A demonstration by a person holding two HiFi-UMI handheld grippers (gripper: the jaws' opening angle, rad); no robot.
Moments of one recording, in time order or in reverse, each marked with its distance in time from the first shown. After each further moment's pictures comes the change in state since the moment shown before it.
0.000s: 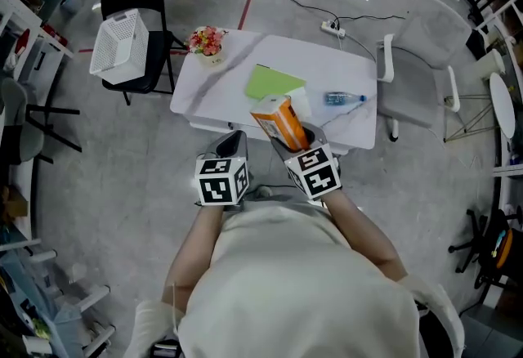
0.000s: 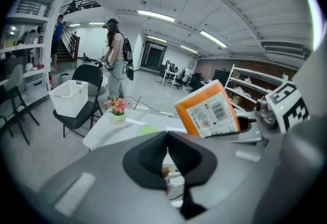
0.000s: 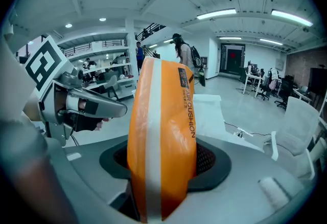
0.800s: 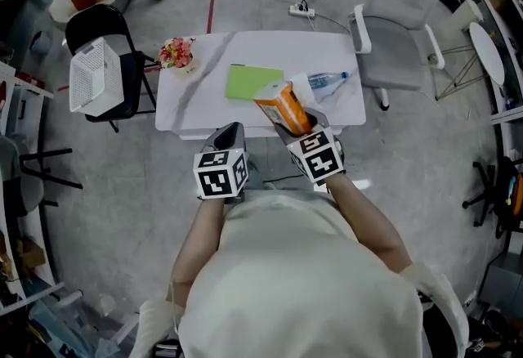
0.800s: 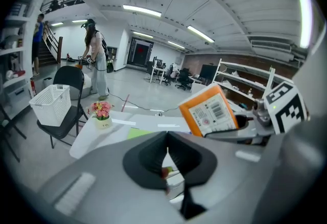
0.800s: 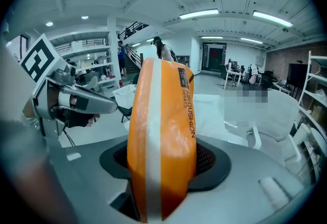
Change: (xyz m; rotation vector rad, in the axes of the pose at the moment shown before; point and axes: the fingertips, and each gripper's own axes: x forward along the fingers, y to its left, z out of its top) left arm 0.041 -0.025 0.014 0.096 0.041 -0.117; right arm -0.007 -0.057 -0.018 0.104 0.023 -0.167
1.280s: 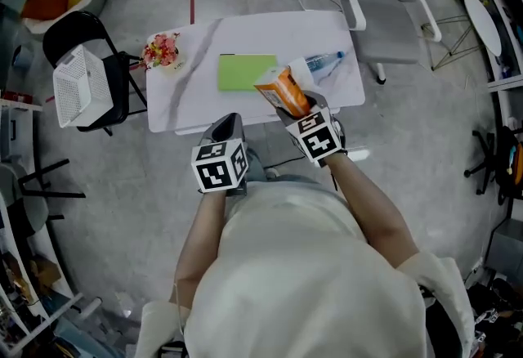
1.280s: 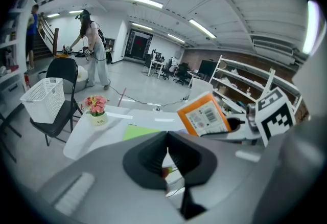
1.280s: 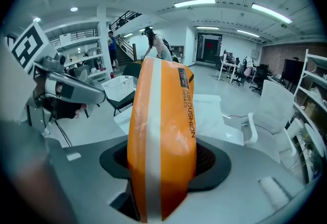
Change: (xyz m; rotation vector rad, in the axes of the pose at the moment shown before) left arm 0.040 0.015 0.004 -0.017 0.075 -0.043; right arm 0.047 -0.035 -0.017 0.033 0.106 -0.062
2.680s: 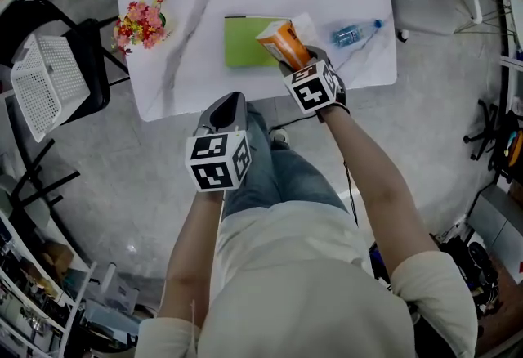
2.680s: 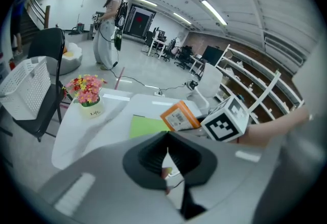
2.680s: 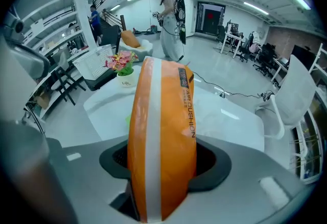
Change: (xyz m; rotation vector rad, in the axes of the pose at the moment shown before) left arm 0.137 0.115 0.009 -0.060 0.228 -0.070; right arm 0.254 -0.046 -0.017 0.033 0.320 -0.004
